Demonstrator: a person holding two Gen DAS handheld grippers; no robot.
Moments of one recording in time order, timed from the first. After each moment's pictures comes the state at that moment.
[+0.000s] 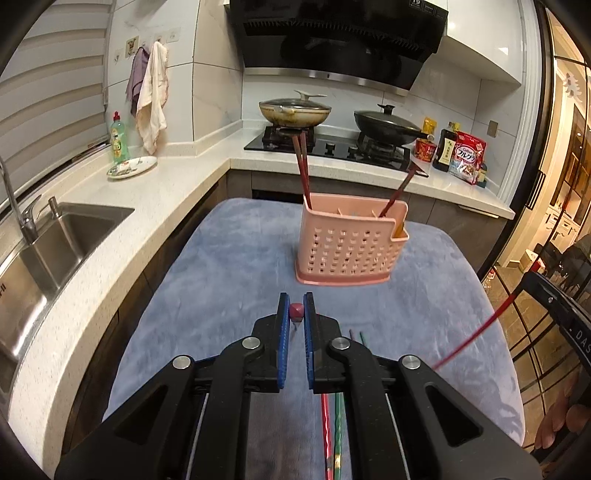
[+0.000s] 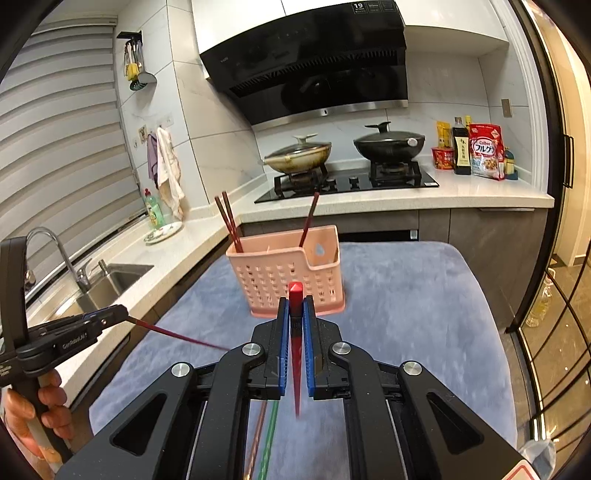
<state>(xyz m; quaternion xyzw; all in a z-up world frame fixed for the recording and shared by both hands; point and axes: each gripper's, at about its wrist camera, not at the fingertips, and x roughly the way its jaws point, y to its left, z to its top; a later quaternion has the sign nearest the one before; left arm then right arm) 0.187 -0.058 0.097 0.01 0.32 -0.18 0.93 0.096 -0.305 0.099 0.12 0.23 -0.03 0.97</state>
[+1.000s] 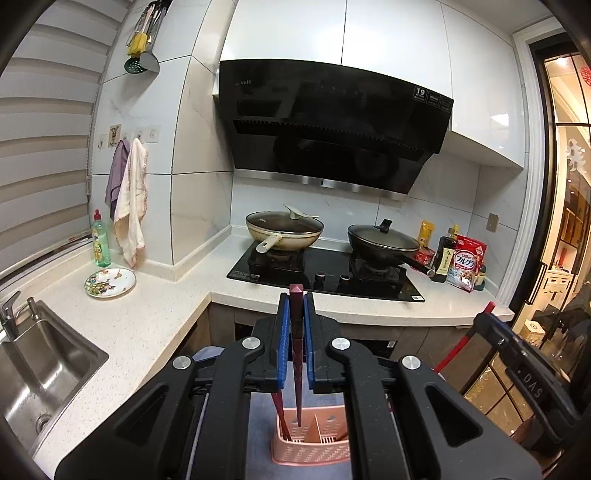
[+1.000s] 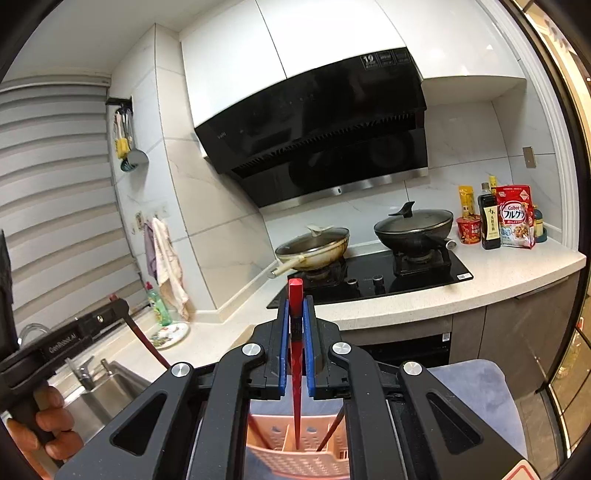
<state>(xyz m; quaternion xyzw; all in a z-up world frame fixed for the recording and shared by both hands) 0.320 -0.122 0.244 -0.03 0.16 -0.18 0.97 0.271 -0.343 0.214 0.14 0.11 -0.03 0.98</state>
